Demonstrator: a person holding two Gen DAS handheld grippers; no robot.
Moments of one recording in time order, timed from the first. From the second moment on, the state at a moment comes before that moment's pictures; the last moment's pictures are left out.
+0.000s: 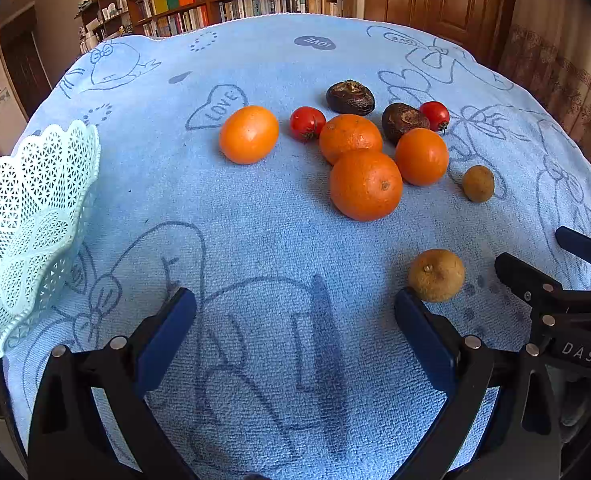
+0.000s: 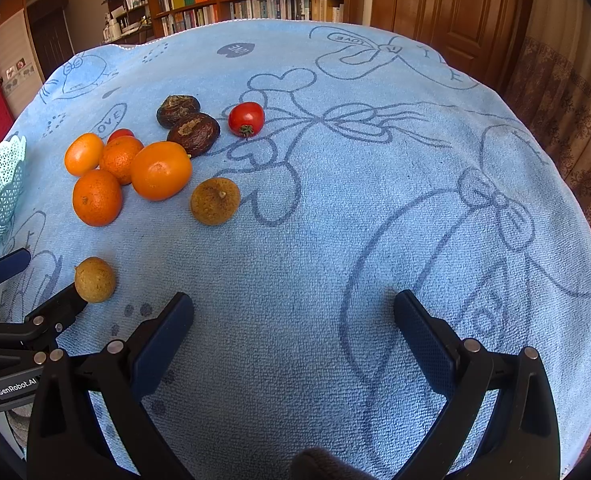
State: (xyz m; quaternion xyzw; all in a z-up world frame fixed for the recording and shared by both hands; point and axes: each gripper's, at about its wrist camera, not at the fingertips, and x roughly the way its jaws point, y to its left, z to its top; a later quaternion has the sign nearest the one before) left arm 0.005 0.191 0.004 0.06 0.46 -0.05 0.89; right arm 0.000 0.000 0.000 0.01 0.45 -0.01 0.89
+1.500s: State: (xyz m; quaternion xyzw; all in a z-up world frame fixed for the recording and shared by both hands) left arm -0.027 0.232 0.042 0.00 0.36 -0.05 0.93; right arm -0.026 0.019 0.027 0.02 0.41 0.08 0.91
